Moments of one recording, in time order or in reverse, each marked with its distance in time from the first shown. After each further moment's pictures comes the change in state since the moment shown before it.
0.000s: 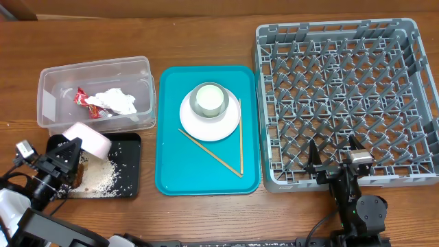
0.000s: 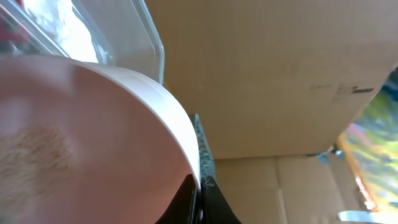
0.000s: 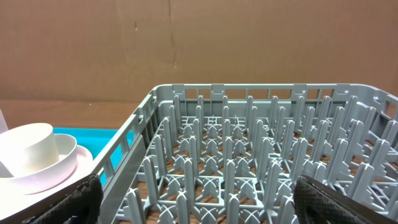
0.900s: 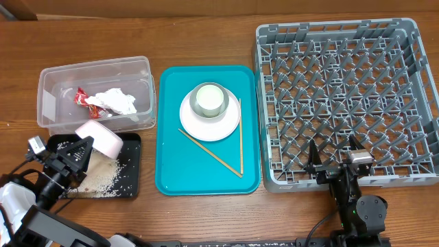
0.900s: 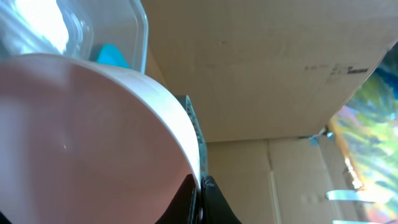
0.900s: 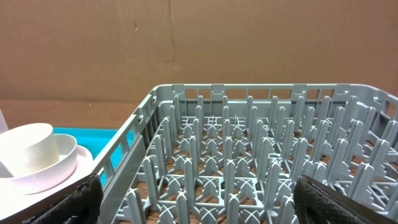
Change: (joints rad) left arm -0.064 -0.001 -0.002 -0.181 0.014 0.156; right arm 0.000 0.000 0.000 0.000 0.000 0.000
